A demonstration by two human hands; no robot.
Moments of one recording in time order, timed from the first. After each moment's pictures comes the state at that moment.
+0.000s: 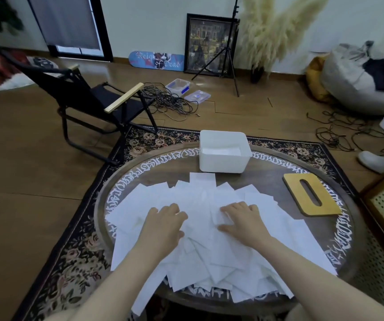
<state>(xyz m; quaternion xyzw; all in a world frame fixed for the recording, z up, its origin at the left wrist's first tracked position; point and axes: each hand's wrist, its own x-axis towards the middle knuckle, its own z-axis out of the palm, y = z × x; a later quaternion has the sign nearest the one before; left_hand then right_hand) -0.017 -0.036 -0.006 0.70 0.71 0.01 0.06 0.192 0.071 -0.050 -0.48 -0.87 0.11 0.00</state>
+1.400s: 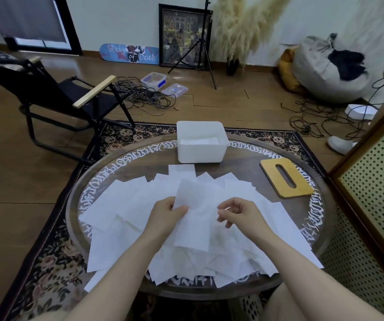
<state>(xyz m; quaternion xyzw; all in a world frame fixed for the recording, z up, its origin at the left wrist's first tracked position) 0.028 -0.022 -0.008 0.37 0.67 0.42 0.49 0.225 0.031 -0.016 -0.57 -0.61 0.49 0.26</state>
